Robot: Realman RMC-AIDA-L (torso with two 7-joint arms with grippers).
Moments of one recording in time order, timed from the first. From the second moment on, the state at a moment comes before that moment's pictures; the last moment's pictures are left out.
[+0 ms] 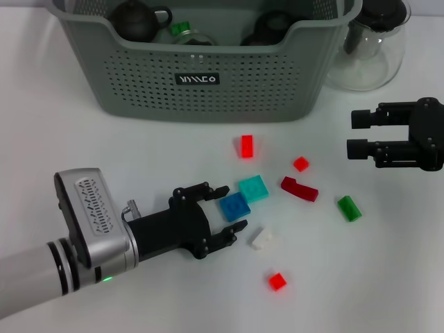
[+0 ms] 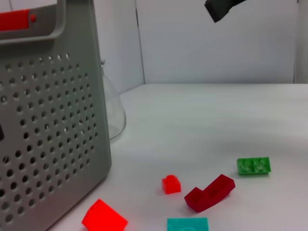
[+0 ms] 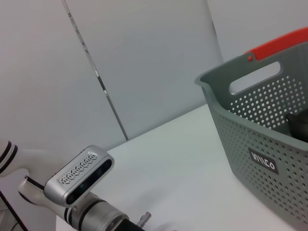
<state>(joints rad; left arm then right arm) -0.47 -2.18 0.41 0.05 2.07 1.21 -0.36 0.51 2.03 -0.67 -0.86 -2.03 -1.85 1.62</state>
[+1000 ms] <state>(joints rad) -0.45 -2.17 0.41 0.17 2.08 1.39 -0.61 0.51 2.03 -0.67 -0.86 -2.03 -1.85 1.62</state>
